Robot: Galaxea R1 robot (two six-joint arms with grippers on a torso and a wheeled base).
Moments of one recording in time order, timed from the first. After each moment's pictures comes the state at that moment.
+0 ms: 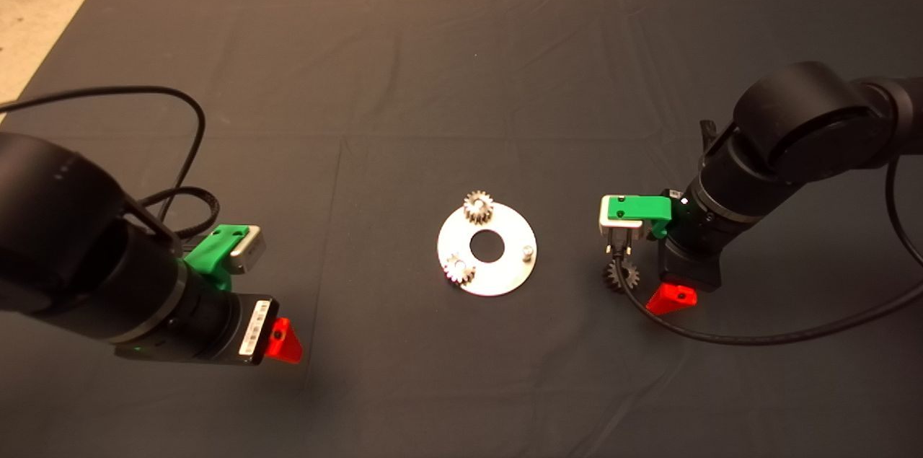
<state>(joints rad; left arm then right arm) -0.44 2.12 -0.48 0.17 1.53 -1.61 0.36 2.38 -0.84 -0.15 -1.53 0.34</state>
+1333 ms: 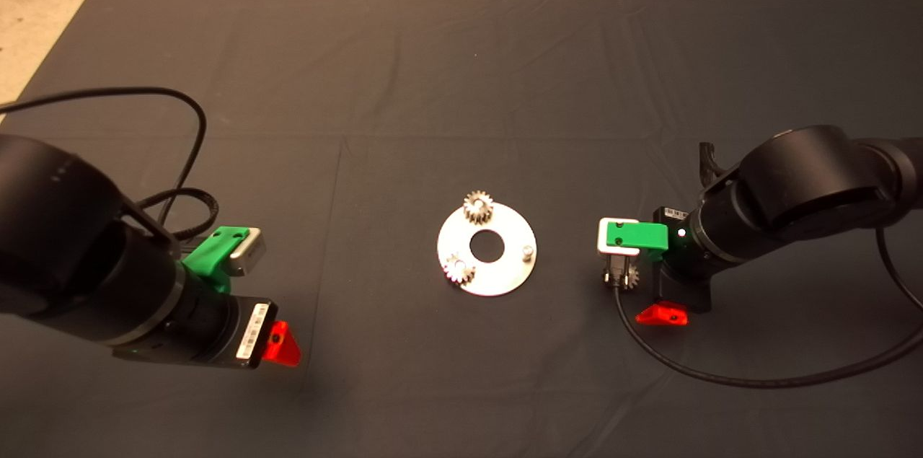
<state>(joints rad) -0.44 2.12 -0.48 0.17 1.53 -1.59 0.24 2.34 -0.74 -0.42 -1.53 0.34</state>
